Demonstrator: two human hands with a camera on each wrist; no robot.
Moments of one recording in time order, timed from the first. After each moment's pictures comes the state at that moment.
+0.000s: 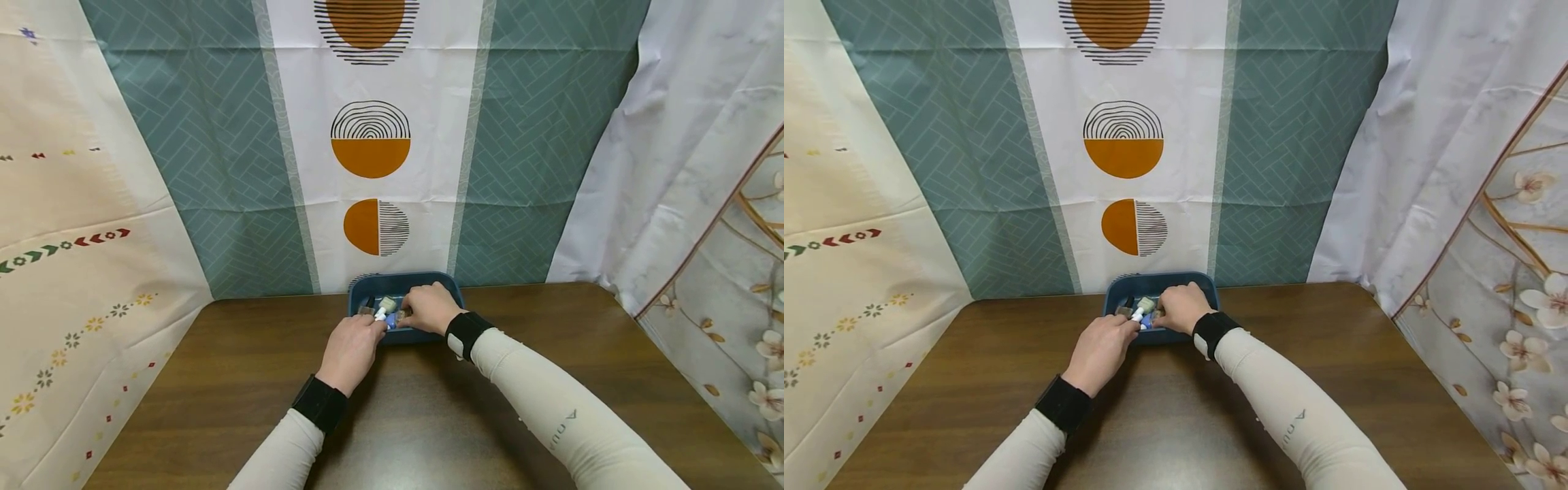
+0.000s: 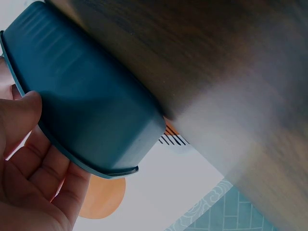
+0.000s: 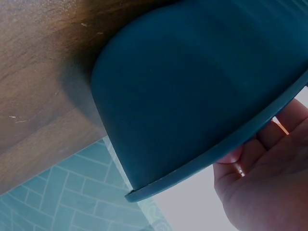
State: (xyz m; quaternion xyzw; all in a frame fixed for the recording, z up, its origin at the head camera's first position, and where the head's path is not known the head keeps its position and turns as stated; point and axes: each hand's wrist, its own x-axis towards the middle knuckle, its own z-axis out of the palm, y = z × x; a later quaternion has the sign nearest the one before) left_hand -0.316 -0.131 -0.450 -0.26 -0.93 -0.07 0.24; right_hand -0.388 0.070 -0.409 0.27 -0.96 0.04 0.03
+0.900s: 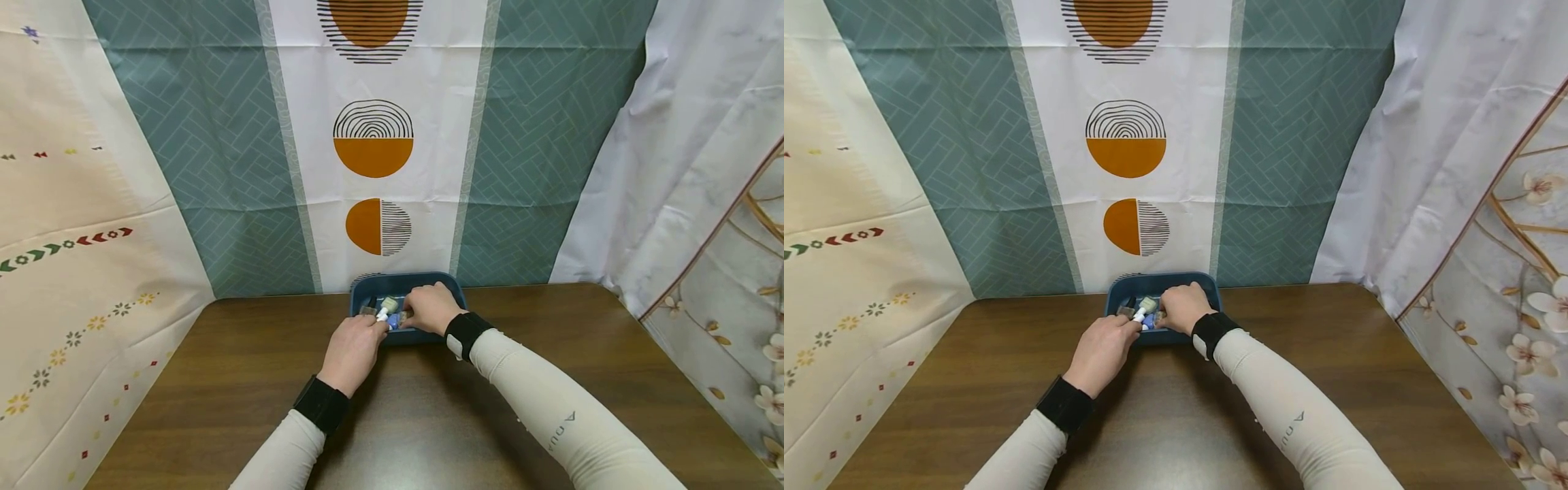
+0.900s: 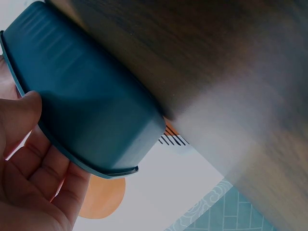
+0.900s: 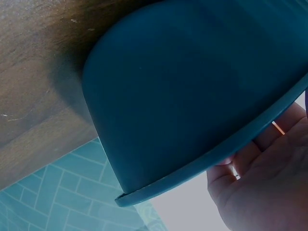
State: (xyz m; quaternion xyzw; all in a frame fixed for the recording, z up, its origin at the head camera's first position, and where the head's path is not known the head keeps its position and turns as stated) left_hand -0.317 -0.131 -0.451 -0.25 -0.94 -0.07 0.23; right_hand -0.389 0.066 -0.408 0.27 -0.96 0.04 0.03
